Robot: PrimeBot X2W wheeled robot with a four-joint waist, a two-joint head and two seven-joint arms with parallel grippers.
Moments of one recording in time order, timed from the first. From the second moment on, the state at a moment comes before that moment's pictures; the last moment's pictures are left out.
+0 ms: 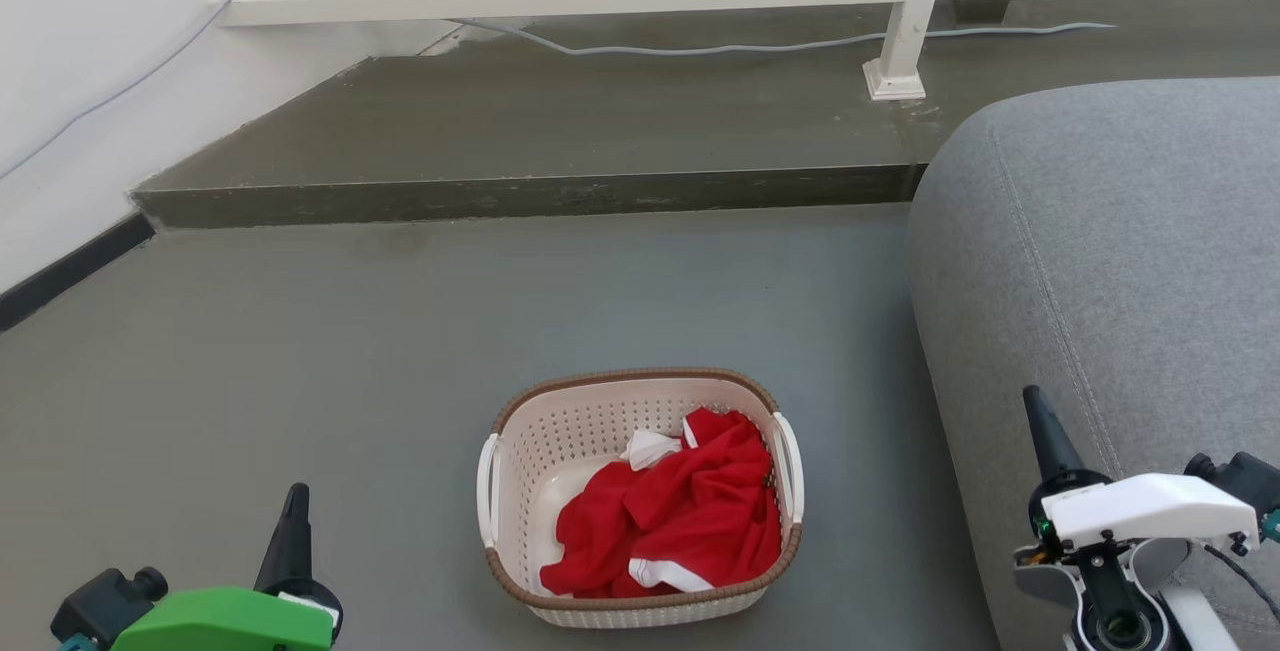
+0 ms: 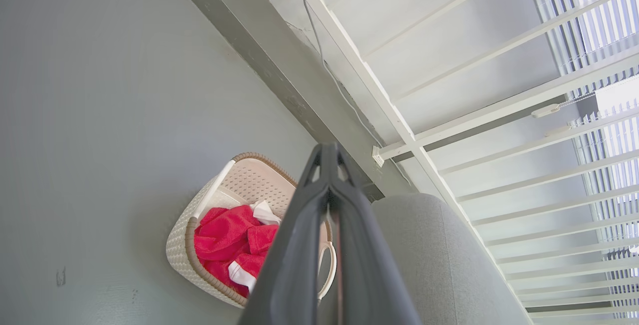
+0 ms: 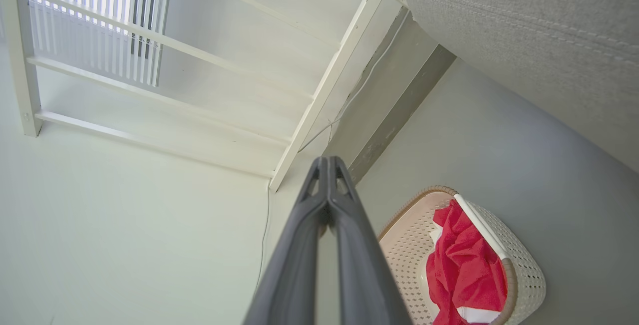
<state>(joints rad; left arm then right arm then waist) 0.10 0.08 -0.10 0.12 -1.13 0.00 -0.10 0.04 -0.08 0.10 0.20 1.17 0.00 -0.08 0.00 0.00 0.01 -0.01</state>
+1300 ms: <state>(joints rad) -0.02 0.11 -0.04 0.23 -1.69 -0.10 0.01 -0.04 -0.10 -0.03 0.25 1.68 0.11 0.02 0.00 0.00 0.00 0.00</state>
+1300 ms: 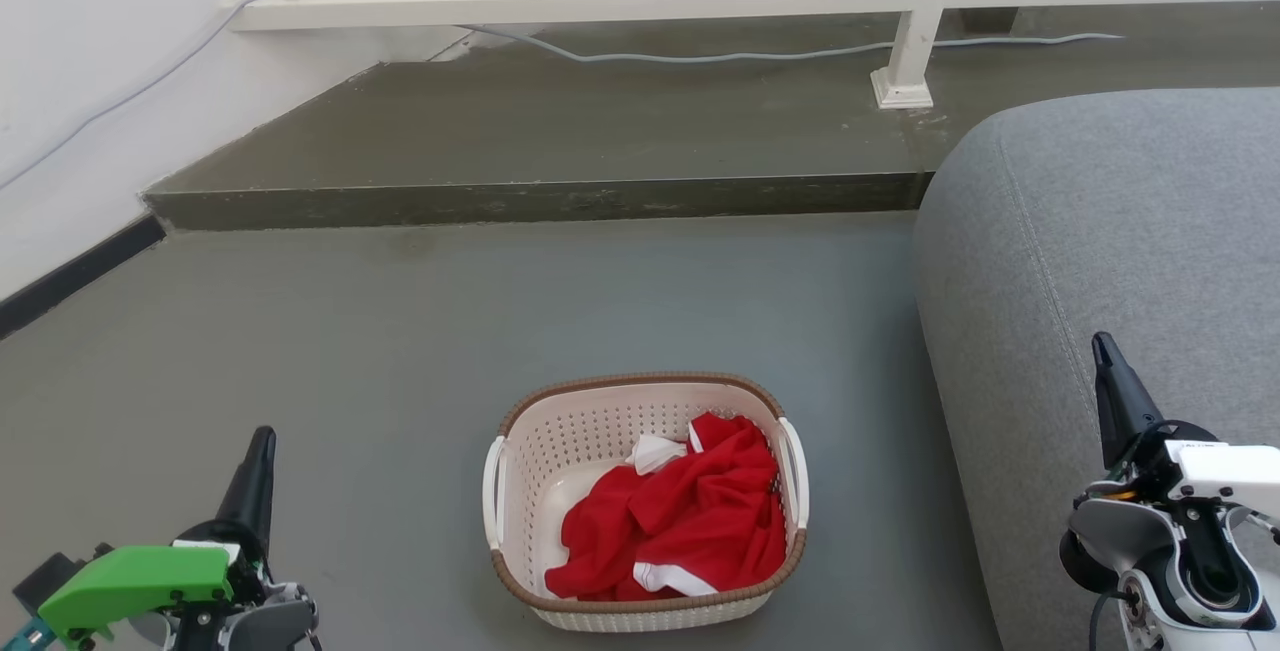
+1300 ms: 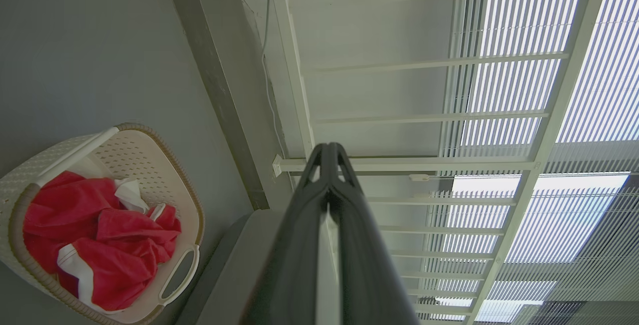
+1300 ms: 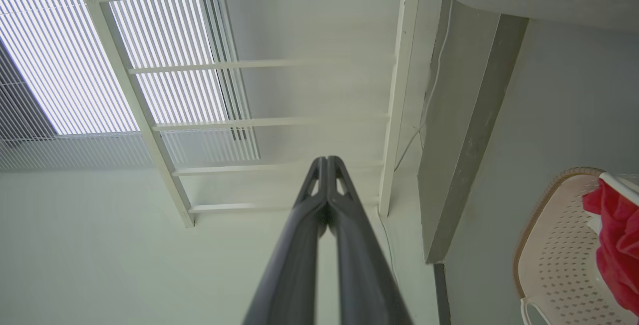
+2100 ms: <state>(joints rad) -0.03 0.11 -0.04 0.25 -1.69 -0.11 0.02 -0.04 -0.10 -0.03 0.26 1.68 0.11 0.03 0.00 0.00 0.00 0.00</state>
